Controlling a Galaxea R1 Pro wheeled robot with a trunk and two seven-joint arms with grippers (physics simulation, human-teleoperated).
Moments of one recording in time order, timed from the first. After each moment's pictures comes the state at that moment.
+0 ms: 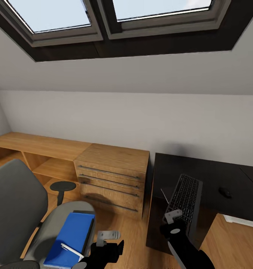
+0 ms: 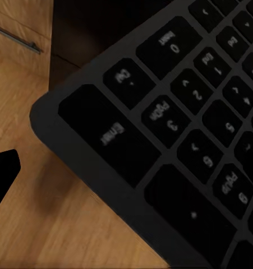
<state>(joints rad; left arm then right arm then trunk) 0.07 -0.12 -0.35 -1.56 0.25 0.60 0.23 -0.36 -0.05 0.35 -0.91 -0.04 0.50 -0.32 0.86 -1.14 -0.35</state>
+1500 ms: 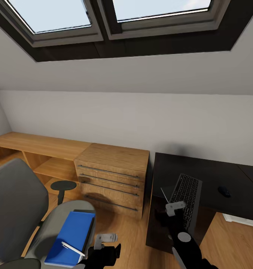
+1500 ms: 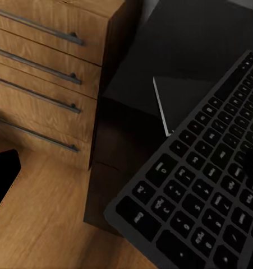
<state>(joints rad) 0.07 -0.12 -0.32 -1.52 0.25 0.60 0.23 -0.16 -0.07 0.33 -1.46 -0.06 0.48 -0.31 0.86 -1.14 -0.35</state>
